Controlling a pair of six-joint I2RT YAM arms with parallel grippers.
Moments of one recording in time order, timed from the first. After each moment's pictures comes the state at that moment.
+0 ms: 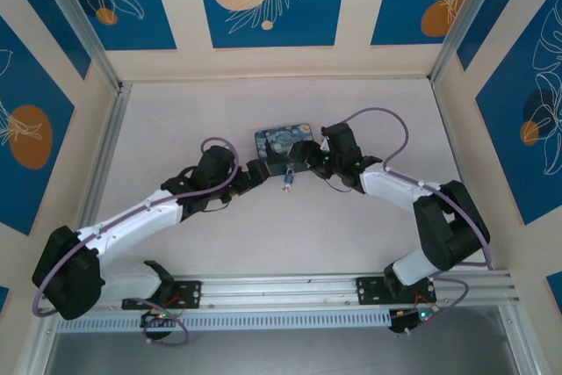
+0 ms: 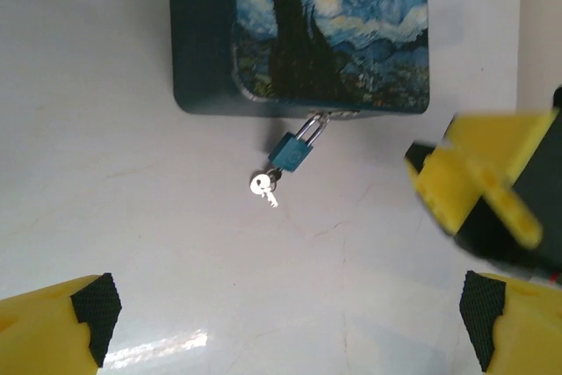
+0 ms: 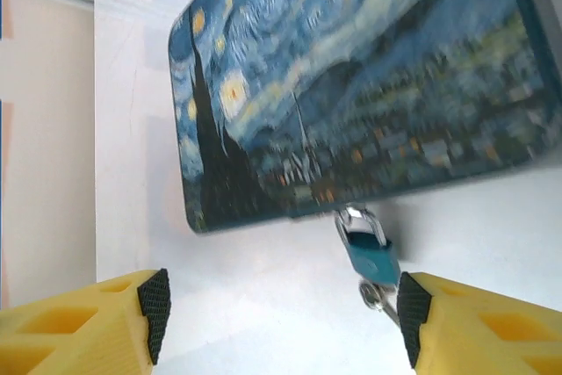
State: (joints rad) left arm -0.67 1.24 0.81 -0.29 0.08 -1.00; right arm 0.49 1.45 0.75 0.03 -0.31 0.91
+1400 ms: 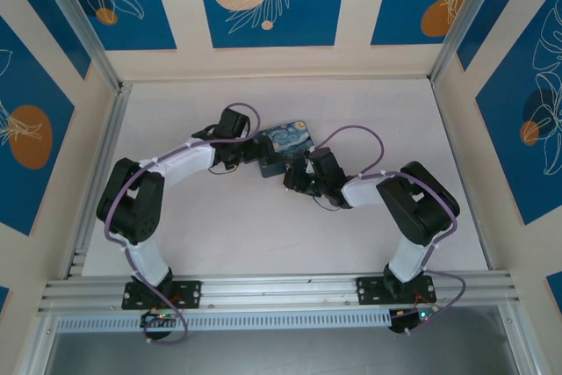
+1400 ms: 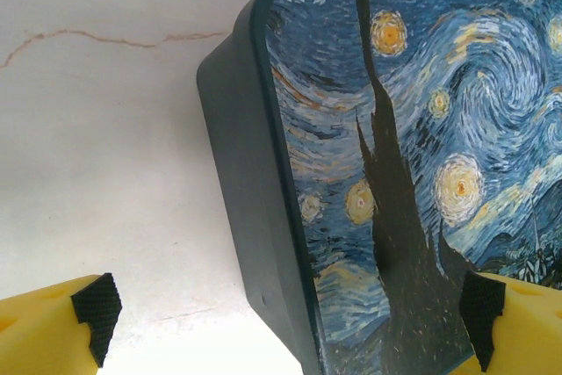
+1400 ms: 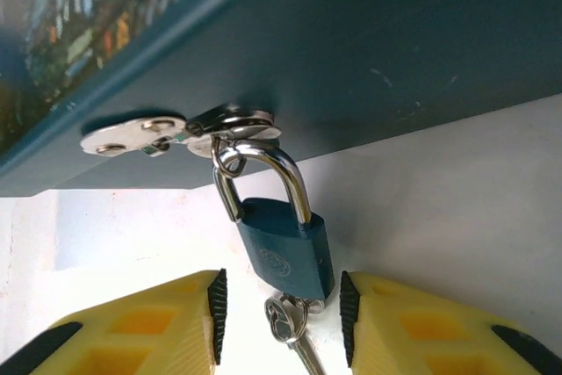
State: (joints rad) left arm -0.50 1.78 1.20 -0.38 0.15 -0.70; right arm 0.59 1.74 0.69 0.32 -0.24 0.77
